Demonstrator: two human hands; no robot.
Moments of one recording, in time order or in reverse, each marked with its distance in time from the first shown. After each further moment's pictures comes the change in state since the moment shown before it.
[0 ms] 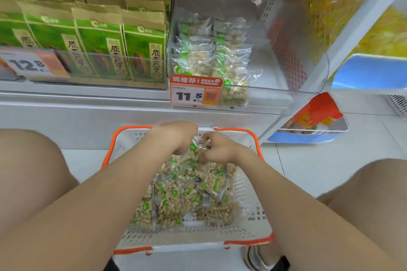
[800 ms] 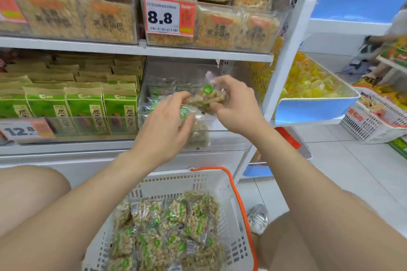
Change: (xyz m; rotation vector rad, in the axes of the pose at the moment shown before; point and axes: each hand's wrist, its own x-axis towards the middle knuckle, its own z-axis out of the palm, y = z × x) left_hand -0.093 0.067 -0.094 -0.355 1.148 0.349; right_hand -0.151 -0.082 -0.169 -0.068 0.980 -0.397
